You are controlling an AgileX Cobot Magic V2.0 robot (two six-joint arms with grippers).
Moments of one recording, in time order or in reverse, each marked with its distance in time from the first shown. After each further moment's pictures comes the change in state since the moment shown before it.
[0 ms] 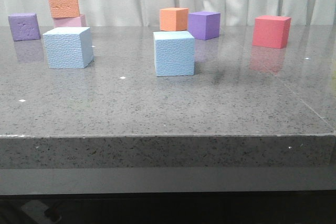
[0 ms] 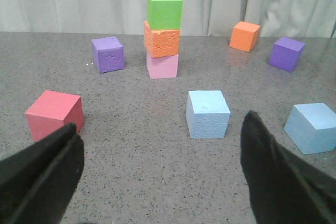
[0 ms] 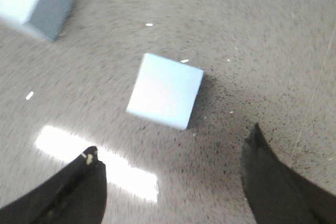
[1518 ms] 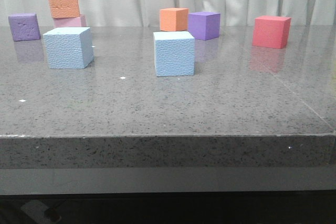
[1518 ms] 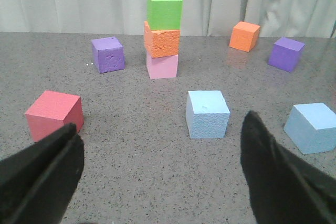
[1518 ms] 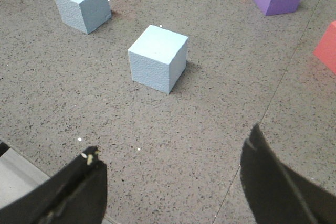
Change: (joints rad) left arm 0.000 0.000 0.000 0.000 0.000 0.000; right arm -0.141 -0.899 1.169 0.219 -0.777 -0.312
